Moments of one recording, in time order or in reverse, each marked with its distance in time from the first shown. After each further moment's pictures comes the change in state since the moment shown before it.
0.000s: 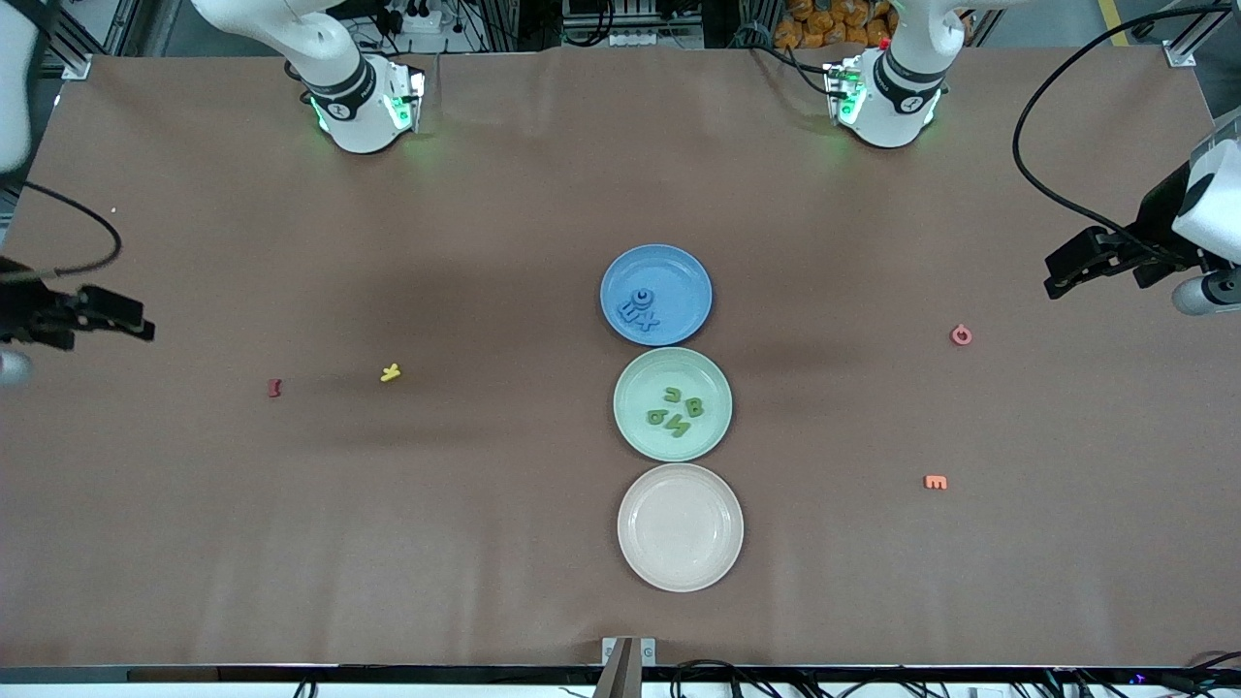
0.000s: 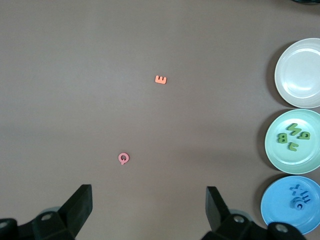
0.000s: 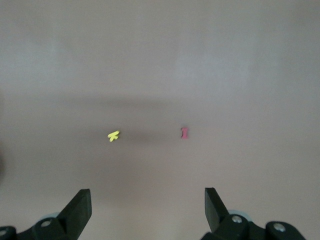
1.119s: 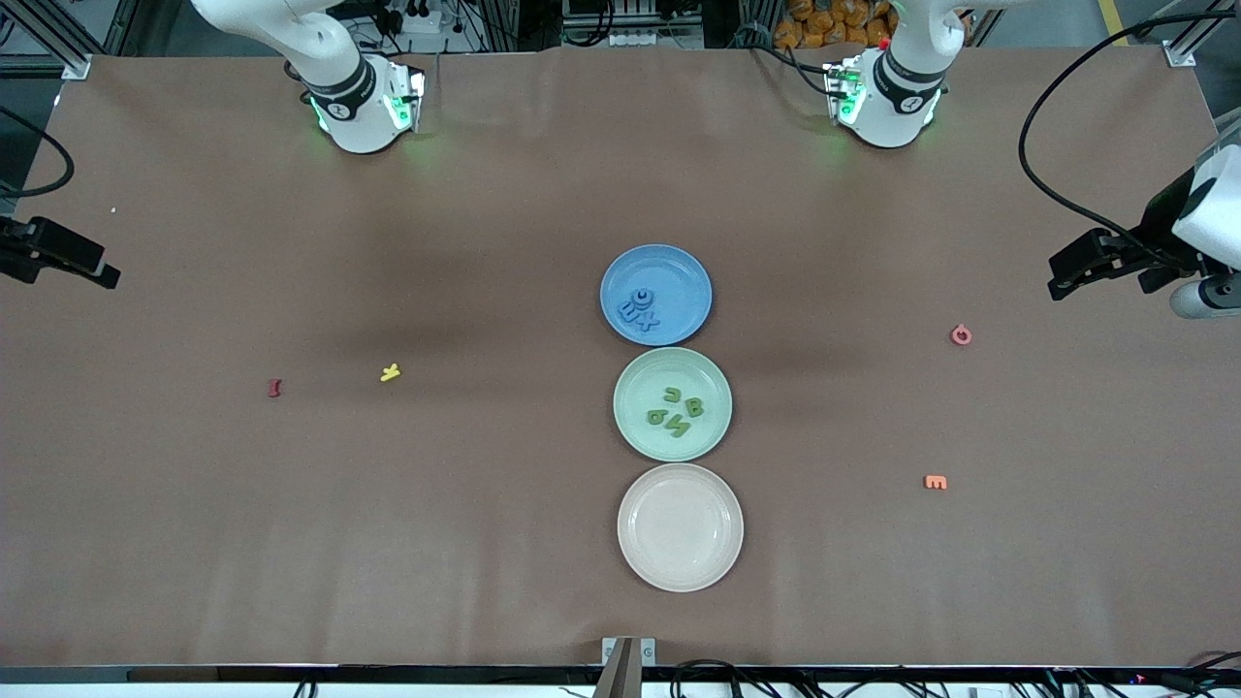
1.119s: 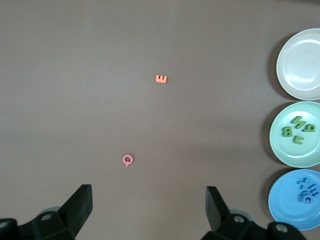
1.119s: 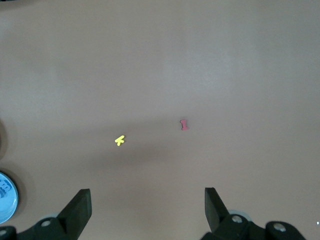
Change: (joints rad) left arm 0.010 0.008 0.002 0.000 0.000 0.000 0.062; right arm 0.006 -0.170 0.050 -0.079 -0.087 0.004 0.250
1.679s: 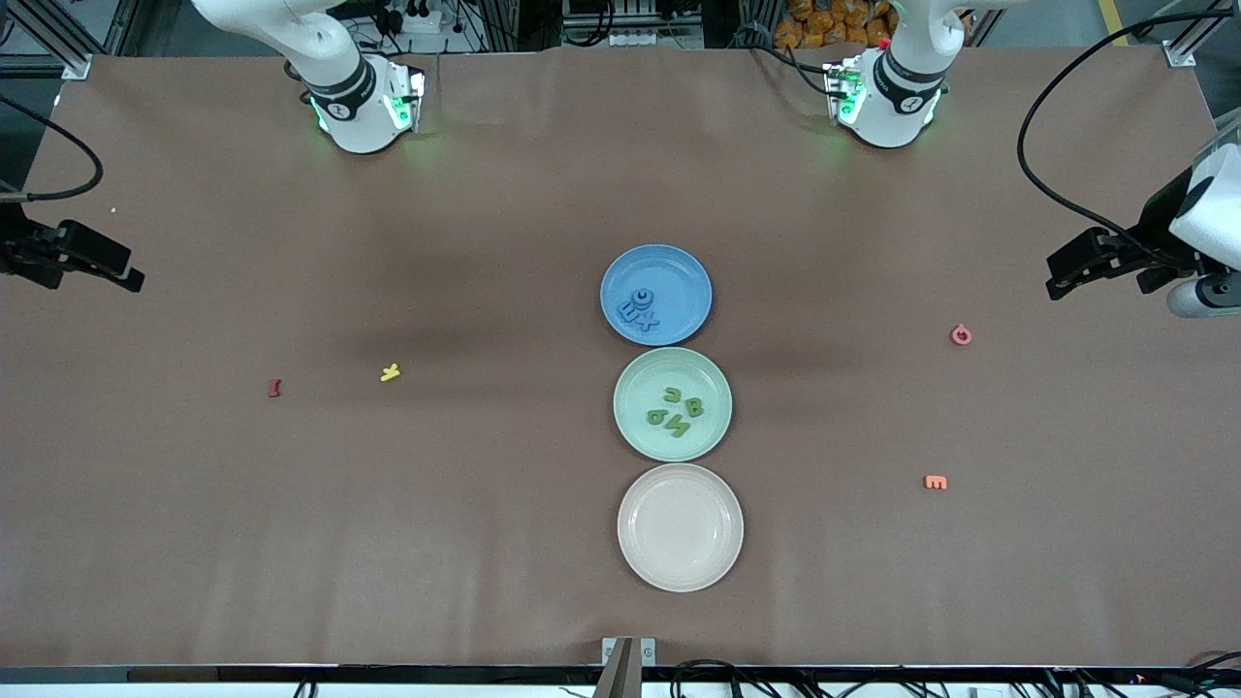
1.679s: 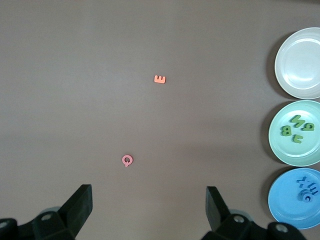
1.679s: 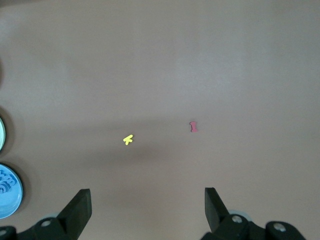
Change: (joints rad) left arm -0.003 0.000 -0.002 0.002 0.000 0.000 0.005; right arm -0.036 -0.001 0.090 0.000 -0.006 0.008 0.011
